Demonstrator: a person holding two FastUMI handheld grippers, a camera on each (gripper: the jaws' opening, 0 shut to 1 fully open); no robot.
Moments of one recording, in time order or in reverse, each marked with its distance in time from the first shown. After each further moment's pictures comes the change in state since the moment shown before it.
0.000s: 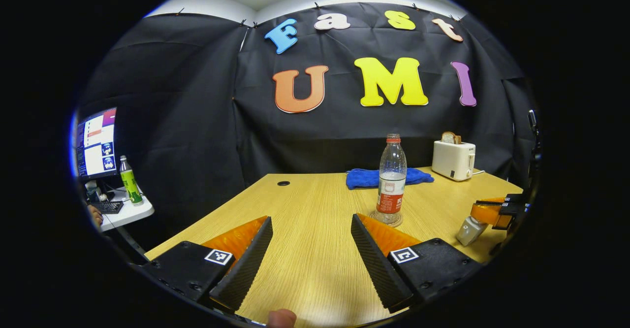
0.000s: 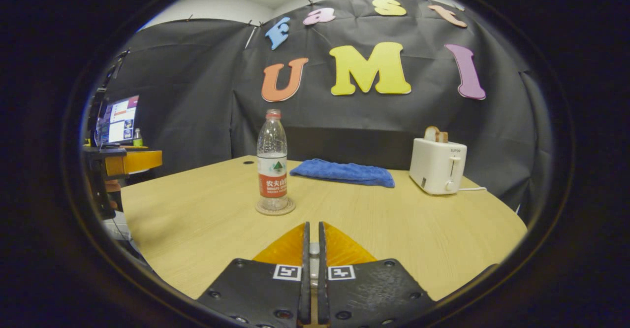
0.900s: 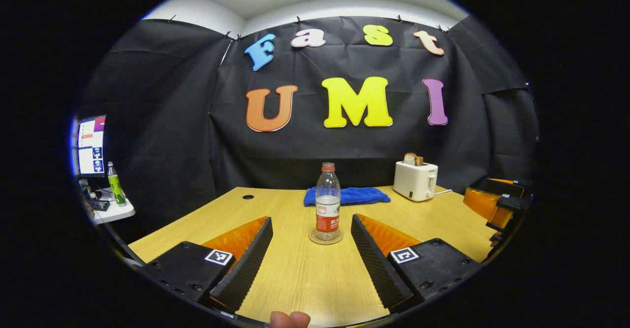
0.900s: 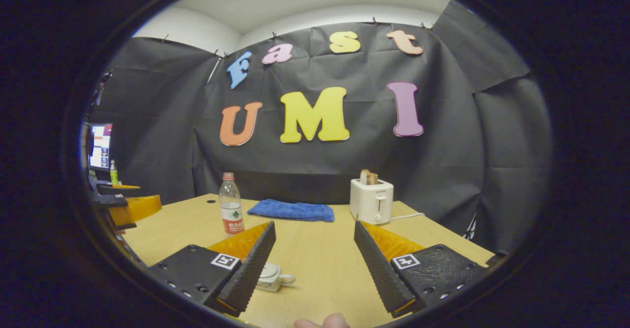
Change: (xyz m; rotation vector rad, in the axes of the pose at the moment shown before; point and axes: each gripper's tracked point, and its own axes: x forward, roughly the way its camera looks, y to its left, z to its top) left arm -0.059 -0.118 0.072 -0.048 -0.094 -0.110; right arm -0.129 -0.082 0.085 0.074 -0.219 -0.268
